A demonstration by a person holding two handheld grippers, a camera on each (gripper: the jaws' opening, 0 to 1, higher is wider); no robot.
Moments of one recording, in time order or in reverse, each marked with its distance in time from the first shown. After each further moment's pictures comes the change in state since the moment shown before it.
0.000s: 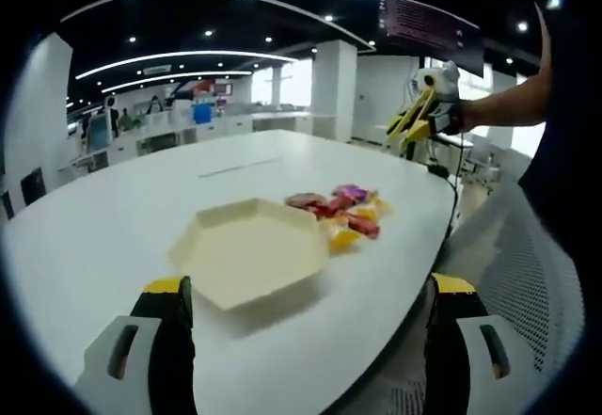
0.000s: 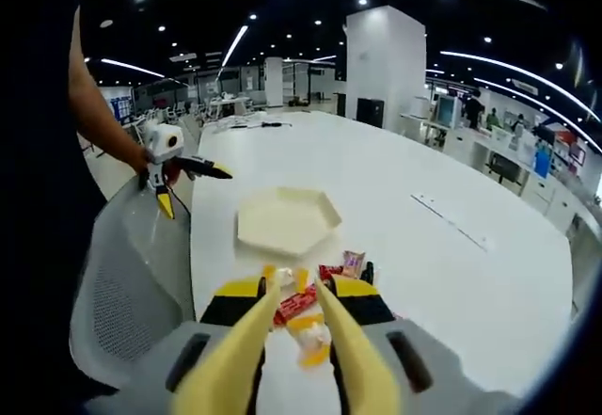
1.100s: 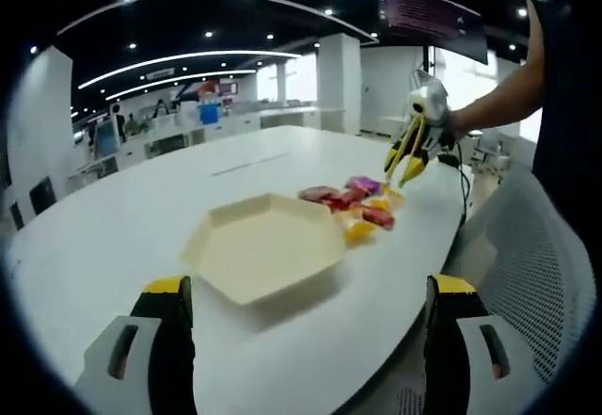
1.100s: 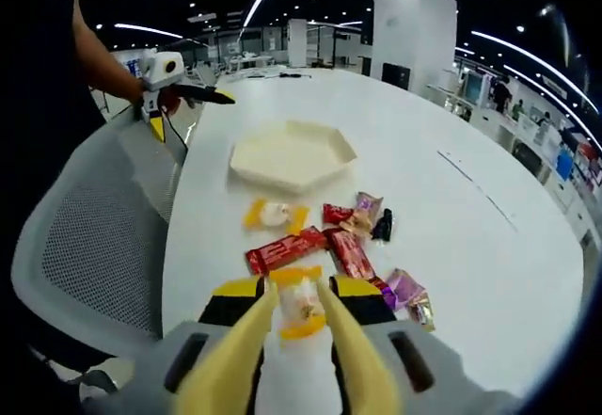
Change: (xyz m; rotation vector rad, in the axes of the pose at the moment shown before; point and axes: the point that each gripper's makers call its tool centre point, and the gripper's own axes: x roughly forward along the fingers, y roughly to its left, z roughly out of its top) left arm -0.002 0.020 -0.008 0.031 0.028 0.070; right arm 0.054 -0.014 -0.087 -0.094 0.185 0.128
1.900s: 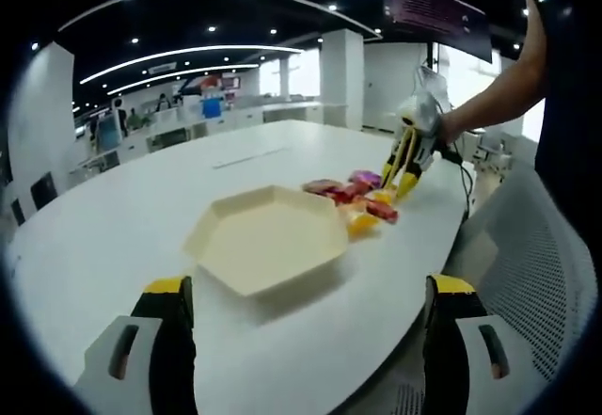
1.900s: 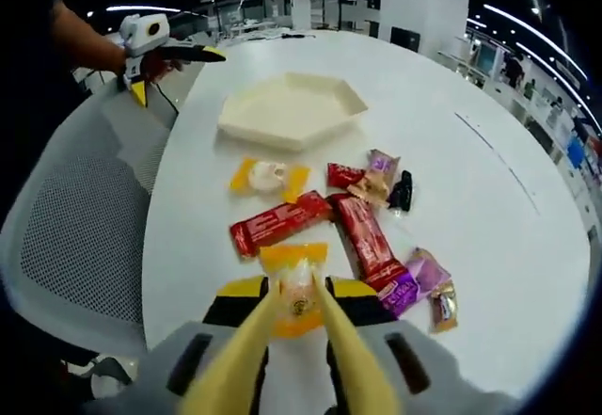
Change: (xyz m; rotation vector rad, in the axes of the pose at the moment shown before) left arm -0.001 0.003 -0.006 -0.007 0.023 0.002; right arm 0.030 -0.006 -0.026 0.052 0.174 0.022
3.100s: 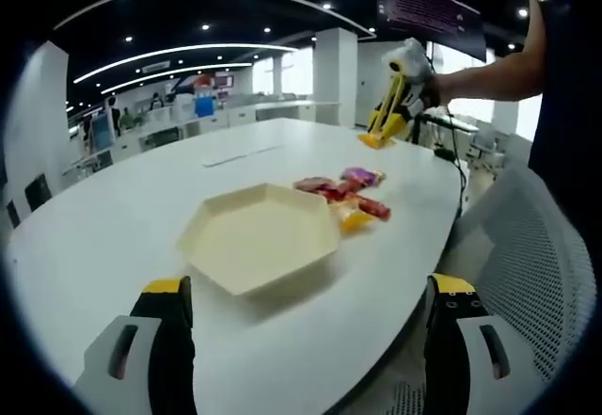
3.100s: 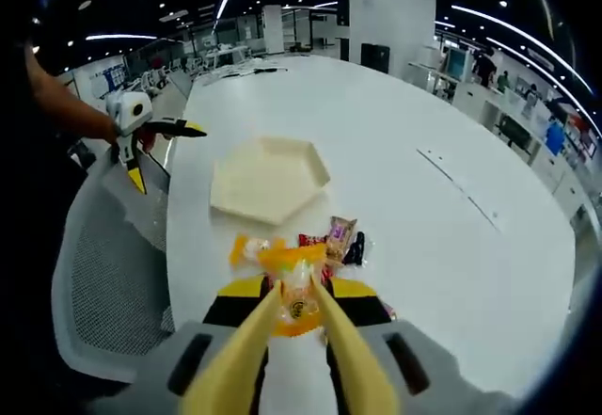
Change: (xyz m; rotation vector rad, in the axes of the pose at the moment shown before) left arm 0.001 -0.007 -0.004 0.020 0.012 -0.035; right arm -0.071 -0.018 0.081 0.066 -0.111 -0.075
